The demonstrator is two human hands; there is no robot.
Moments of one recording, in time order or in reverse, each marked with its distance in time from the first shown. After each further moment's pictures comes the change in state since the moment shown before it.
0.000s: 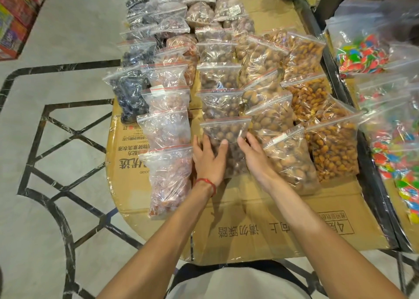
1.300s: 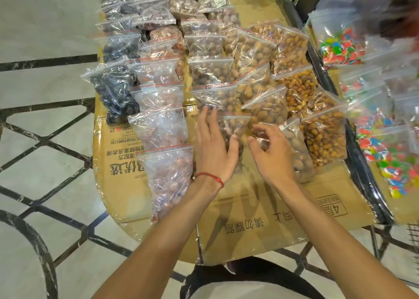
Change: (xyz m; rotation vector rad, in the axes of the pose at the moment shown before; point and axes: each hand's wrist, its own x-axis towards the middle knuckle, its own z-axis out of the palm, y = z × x) left_hand 0.003 0.017 -0.019 0.261 0.068 0.507; right_hand -0.026 -0.004 -0.005 -0.464 0.449 -0.382
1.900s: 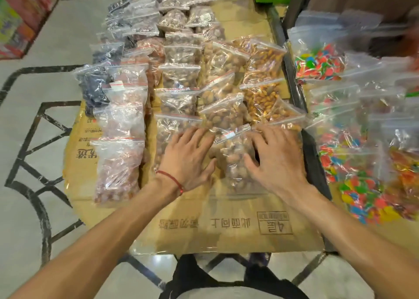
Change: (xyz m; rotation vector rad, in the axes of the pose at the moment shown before) left_hand -0.025 0.072 0.048 0.900 -0.188 0.336; right_hand 0.042 0.111 -0.135 -0.661 -0.057 -0.617
